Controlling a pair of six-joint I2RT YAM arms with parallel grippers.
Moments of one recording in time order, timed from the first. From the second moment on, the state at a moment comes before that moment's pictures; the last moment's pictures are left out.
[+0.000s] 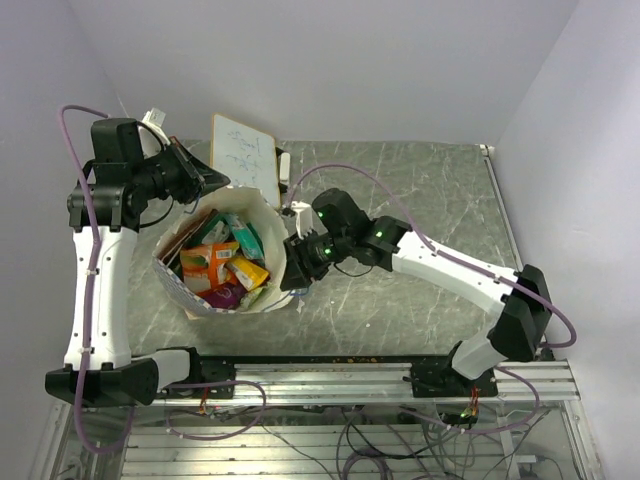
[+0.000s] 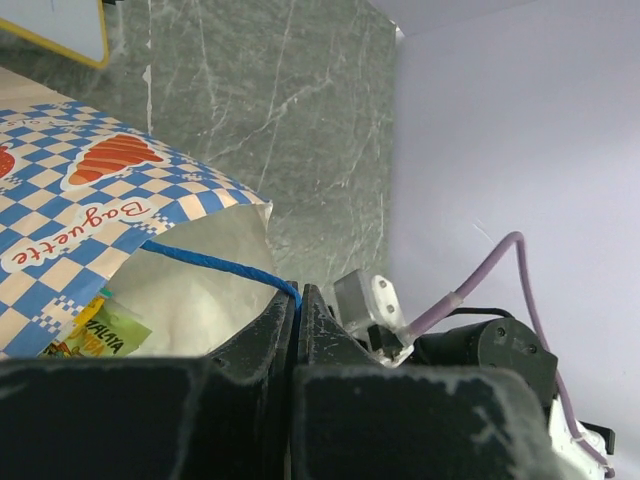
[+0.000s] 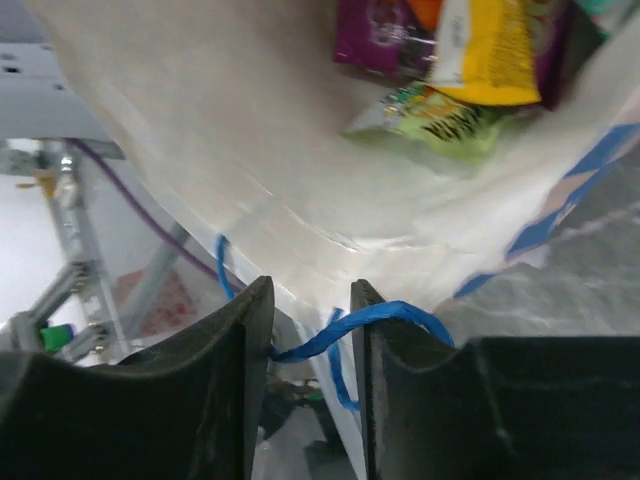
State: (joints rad) left arm 0.01 1.22 1.61 -0.93 0.59 -0.73; right arm 0.94 1.55 1.32 -0.45 -0.56 0.38
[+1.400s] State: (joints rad) left arm 0.01 1.22 1.72 -0.98 0.56 -0.91; right arm 1.17 1.83 1.71 -0.29 0.09 1.02
